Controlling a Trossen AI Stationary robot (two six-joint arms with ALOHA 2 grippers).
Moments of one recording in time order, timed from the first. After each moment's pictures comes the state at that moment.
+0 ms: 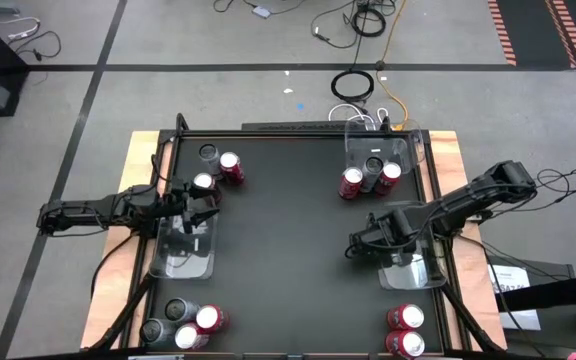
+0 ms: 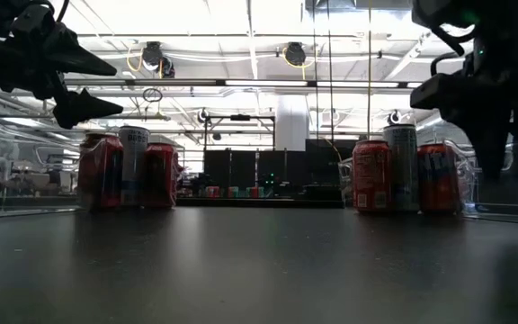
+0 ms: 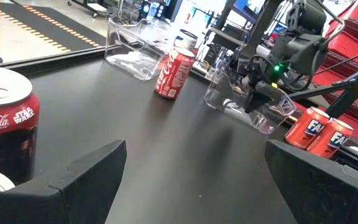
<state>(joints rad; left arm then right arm) 0.03 0.10 0.14 -0.20 -0.16 -0.43 0.32 1.38 0.82 -0.89 -0.01 1.86</state>
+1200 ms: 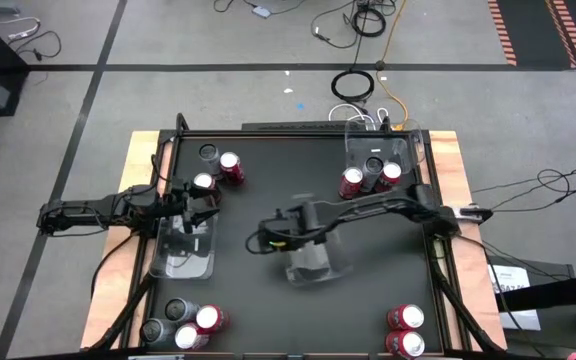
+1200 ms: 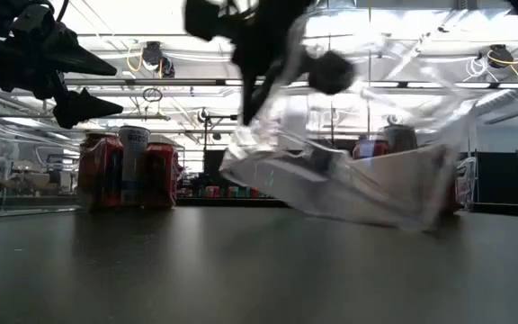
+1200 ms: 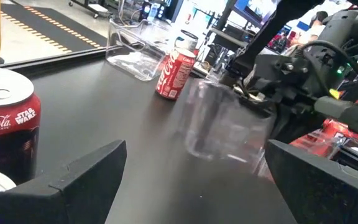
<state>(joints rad) 0.03 0.10 0.14 -0.20 -0.17 -0.43 0.15 2.17 1.97 -1.04 0.06 1.47</state>
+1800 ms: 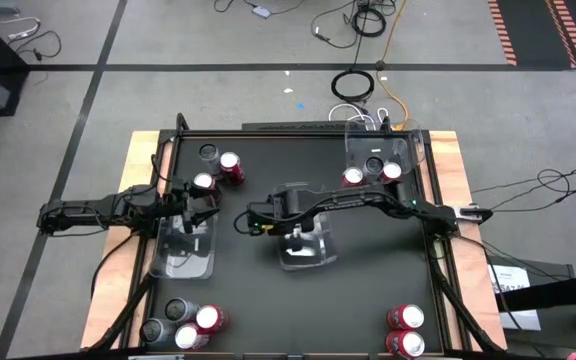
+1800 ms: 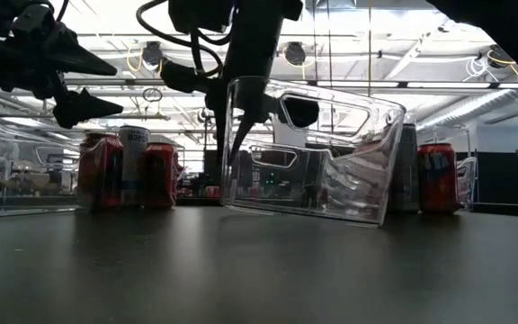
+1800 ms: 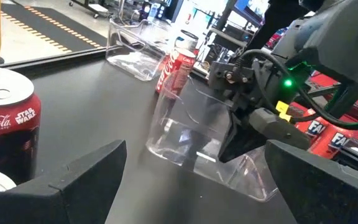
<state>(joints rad) 0.03 0.10 0.14 -0.20 -0.17 -0.43 0.05 2.32 2.10 -1.05 0.06 1.47</state>
